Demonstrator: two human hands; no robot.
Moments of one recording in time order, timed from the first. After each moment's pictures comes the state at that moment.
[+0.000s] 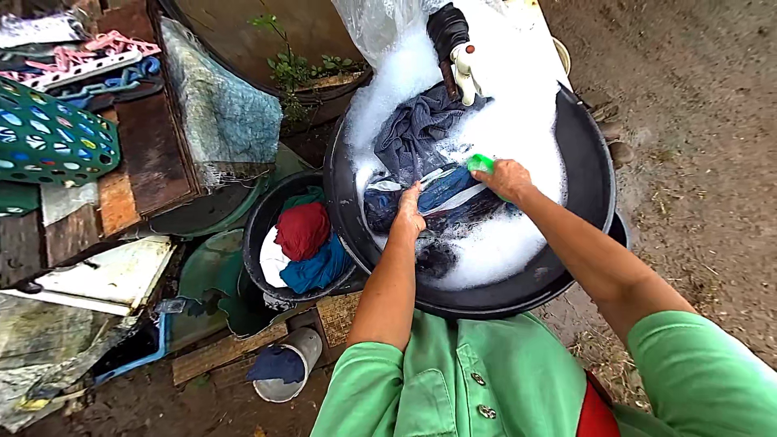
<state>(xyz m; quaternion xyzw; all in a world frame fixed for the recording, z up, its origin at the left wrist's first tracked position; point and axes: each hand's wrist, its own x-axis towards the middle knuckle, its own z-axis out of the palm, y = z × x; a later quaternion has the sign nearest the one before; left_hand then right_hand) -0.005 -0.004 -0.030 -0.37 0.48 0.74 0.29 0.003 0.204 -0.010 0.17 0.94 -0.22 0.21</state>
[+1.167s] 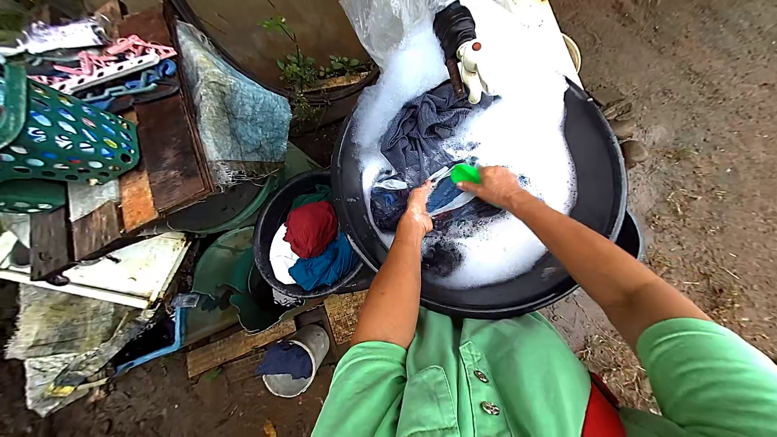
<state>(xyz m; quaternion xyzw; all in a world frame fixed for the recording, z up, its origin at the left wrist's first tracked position) -0.002 -0.008 -0.024 -0.33 0.53 0.72 0.31 0.004 0.175 -0.023 0.05 0.95 -0.23 0.22</state>
